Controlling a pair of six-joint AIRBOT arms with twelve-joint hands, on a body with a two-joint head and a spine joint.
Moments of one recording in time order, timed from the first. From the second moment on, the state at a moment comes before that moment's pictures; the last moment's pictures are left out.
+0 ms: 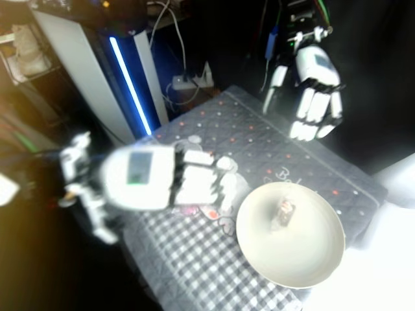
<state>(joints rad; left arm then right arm) 0.72 -0.94 1.21 0.18 -0.66 0.63 -0.72 -0.97 1.30 -0.54 0.73 -0.40</state>
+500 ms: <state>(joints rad) 0.73 -0.94 1.21 0.17 -0.68 0.63 -0.72 -1.04 1.34 -0.55 0.64 -0.40</state>
